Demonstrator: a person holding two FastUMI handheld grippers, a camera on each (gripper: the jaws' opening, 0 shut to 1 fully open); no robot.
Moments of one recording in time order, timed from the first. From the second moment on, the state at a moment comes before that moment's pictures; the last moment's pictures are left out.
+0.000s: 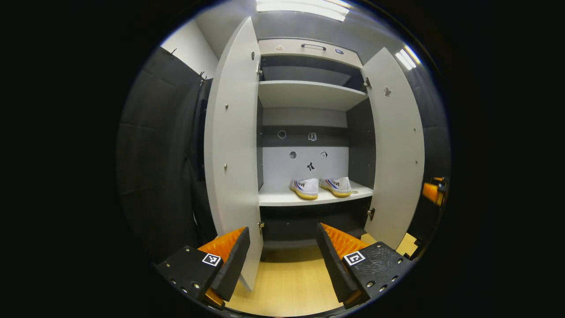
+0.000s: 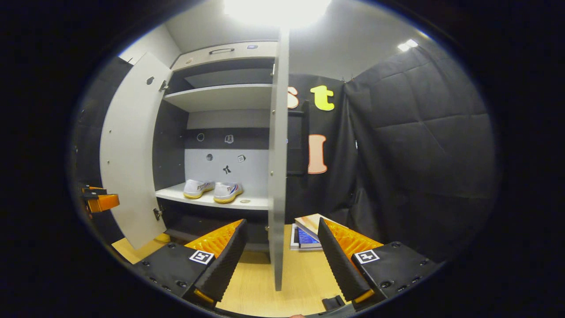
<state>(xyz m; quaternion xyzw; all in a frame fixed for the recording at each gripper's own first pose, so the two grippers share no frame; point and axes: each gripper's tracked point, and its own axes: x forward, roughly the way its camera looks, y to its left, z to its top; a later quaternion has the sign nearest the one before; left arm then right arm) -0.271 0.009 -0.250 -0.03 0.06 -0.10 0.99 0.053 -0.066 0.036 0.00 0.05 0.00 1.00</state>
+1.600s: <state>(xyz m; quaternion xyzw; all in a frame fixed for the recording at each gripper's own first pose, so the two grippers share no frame) -0.271 0.080 -0.236 -0.04 0.05 -0.06 1.00 0.118 -0.102 0.102 -0.03 0.02 -0.08 1.00</state>
